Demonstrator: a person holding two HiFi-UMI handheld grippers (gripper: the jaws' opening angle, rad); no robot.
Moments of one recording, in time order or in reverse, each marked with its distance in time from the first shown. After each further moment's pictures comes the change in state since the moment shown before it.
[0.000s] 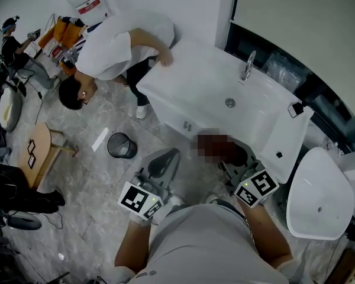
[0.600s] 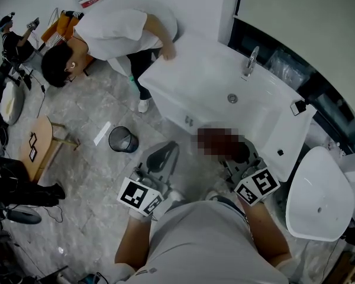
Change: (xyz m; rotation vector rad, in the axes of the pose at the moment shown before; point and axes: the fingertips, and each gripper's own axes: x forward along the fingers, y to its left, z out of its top) left arm 0.000 0.001 0.002 0.007 -0.010 0.054; right arm -0.006 -0.003 0.005 -0.025 -0.025 -0.008
